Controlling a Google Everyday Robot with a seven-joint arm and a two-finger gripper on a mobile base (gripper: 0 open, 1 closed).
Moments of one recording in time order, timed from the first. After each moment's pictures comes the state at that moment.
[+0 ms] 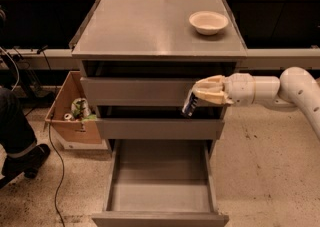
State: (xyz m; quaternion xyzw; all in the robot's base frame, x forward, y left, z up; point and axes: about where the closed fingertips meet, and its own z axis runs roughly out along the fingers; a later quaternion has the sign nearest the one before) arm 0.608 -0.125 0.794 -0.54 0.51 0.38 0.56
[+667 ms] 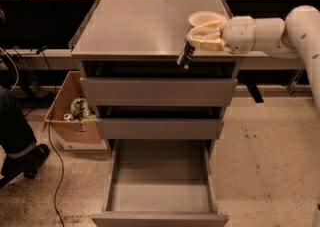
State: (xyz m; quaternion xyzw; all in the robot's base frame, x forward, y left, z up) arm 0.666 -0.100 0.930 -0.59 0.46 0.32 0.59
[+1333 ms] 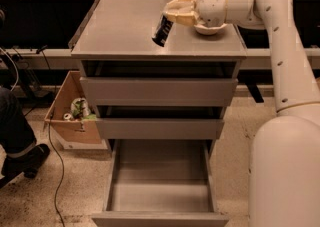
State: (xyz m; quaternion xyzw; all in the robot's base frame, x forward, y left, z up) arm 0.734 -0.047 0.975 -0.60 0.44 0.29 0.60
